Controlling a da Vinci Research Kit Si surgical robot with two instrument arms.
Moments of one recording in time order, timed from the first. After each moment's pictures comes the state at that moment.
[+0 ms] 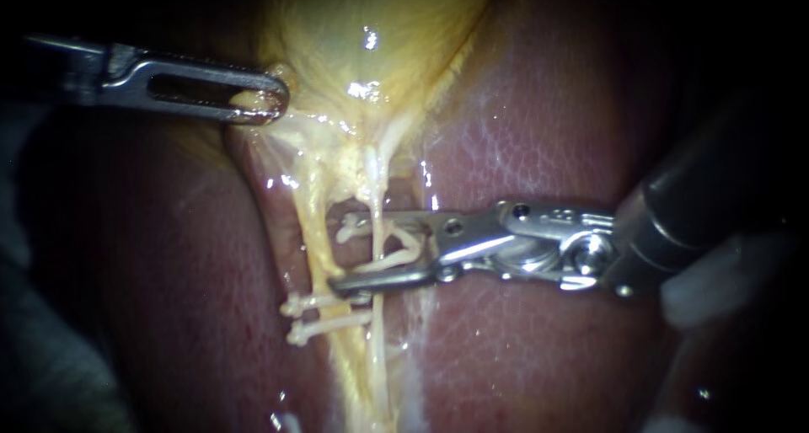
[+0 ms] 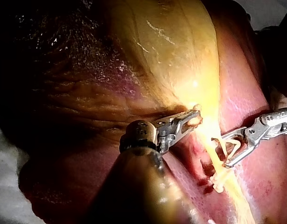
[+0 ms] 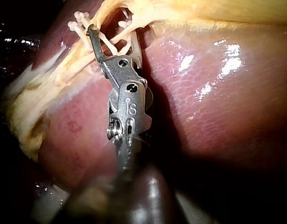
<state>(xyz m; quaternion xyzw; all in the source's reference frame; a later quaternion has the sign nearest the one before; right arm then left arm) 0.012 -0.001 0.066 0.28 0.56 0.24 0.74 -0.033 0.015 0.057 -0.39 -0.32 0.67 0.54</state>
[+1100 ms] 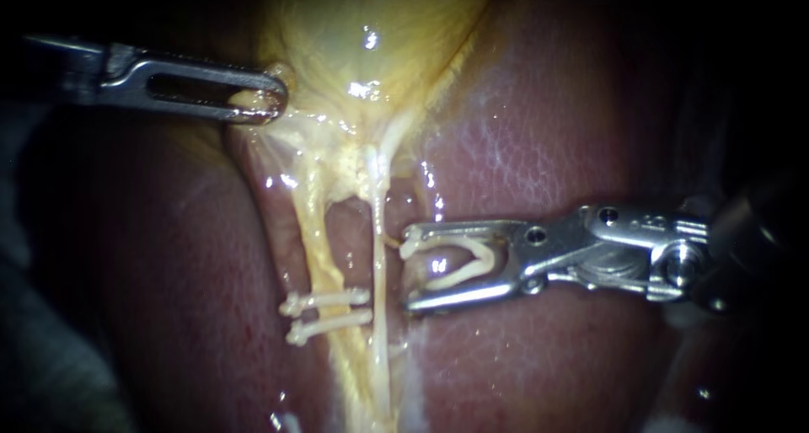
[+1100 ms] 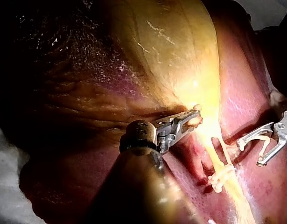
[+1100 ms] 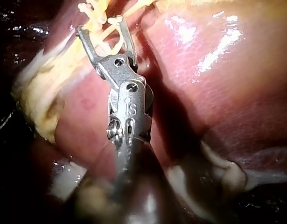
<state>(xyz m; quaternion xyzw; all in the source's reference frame) 0.009 -0.001 0.060 0.34 0.58 0.22 0.71 -0.033 0.015 0.057 -0.39 -0.32 0.67 0.54</state>
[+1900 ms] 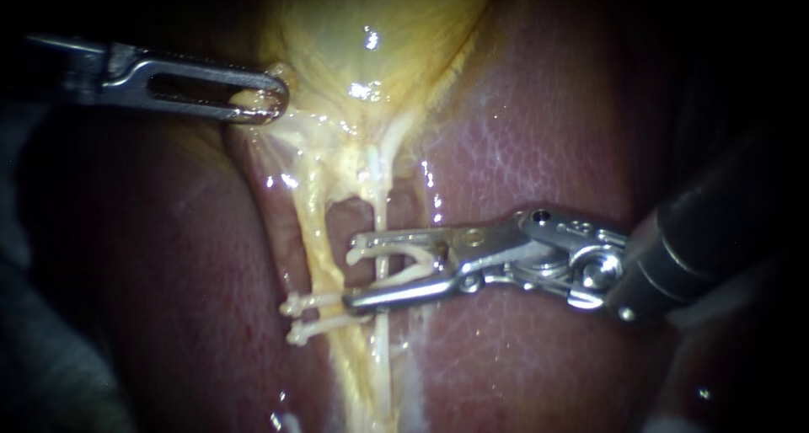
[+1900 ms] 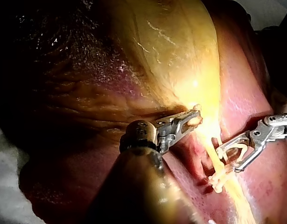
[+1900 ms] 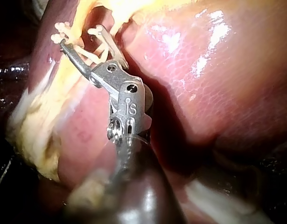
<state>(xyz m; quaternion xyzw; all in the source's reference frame) 0.013 -0.002 0.067 0.39 0.55 0.26 0.69 -0.033 0.015 0.057 -0.39 -0.32 0.67 0.54</state>
